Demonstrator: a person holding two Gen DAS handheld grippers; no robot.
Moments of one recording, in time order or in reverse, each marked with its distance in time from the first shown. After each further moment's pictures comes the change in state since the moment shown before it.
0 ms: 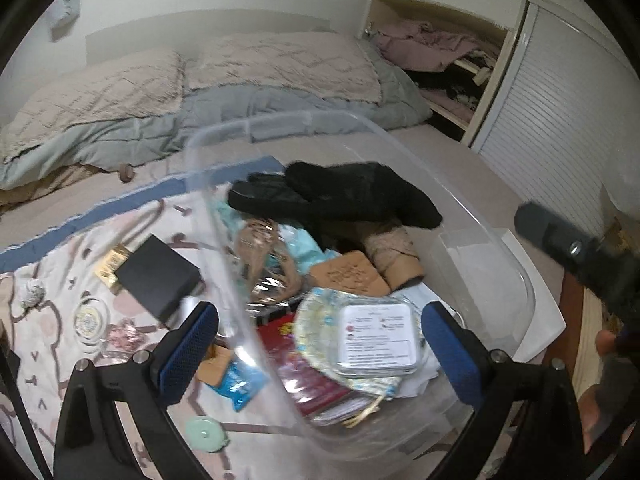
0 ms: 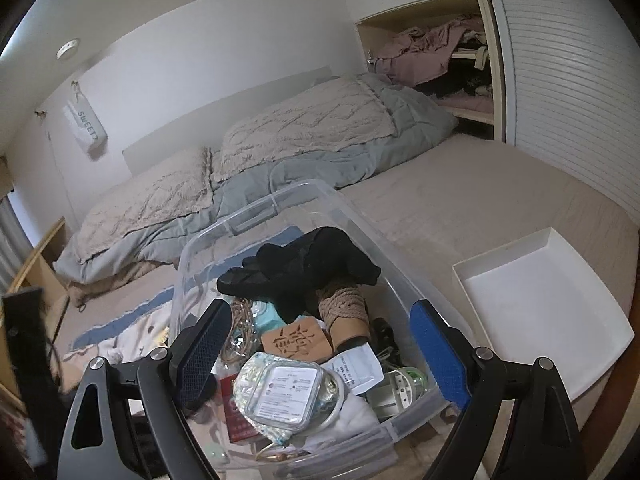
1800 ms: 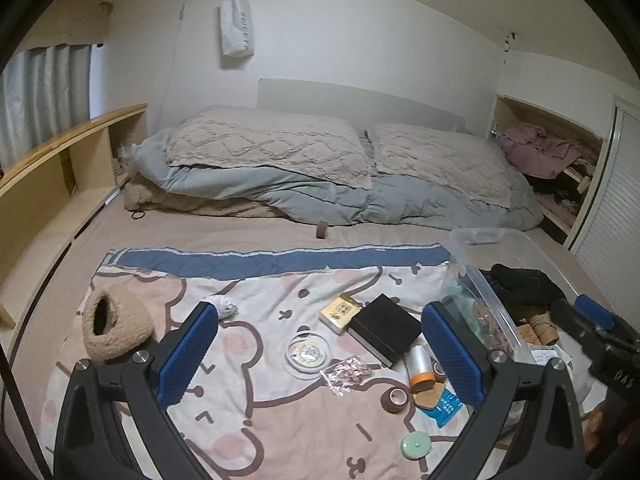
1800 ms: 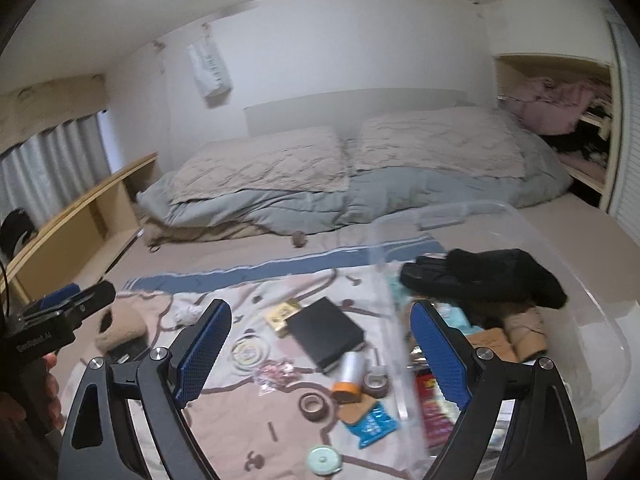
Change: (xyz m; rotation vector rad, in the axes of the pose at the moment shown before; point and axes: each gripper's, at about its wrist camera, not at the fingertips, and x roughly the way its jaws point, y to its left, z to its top) left arm -0.162 0.233 -0.038 -0.204 -0.294 0.339; right arm -0.005 0.200 -0.049 -0.307 -0.022 0.264
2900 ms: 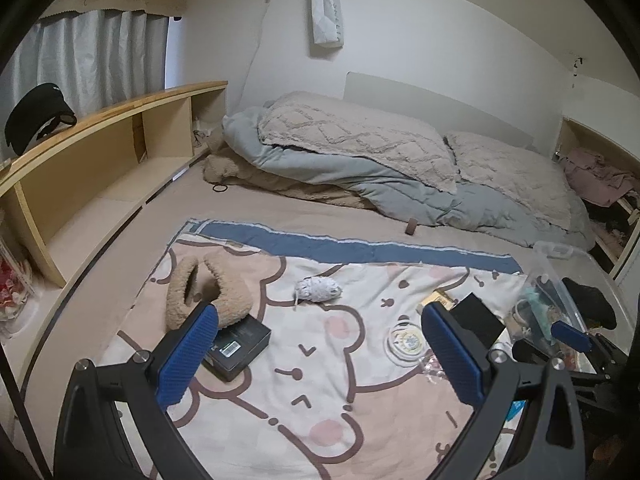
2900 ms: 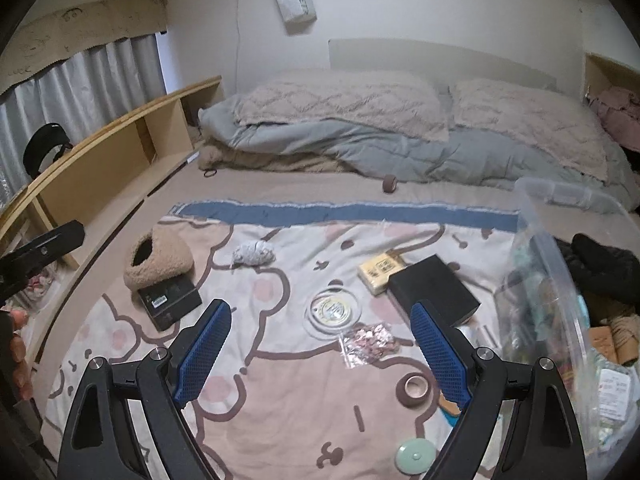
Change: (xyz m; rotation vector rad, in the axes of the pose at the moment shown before) left arm -0.017 0.121 -0.027 -0.117 0.016 0.188; right arm 0.079 0.111 -0.038 -0.157 0.197 0.152
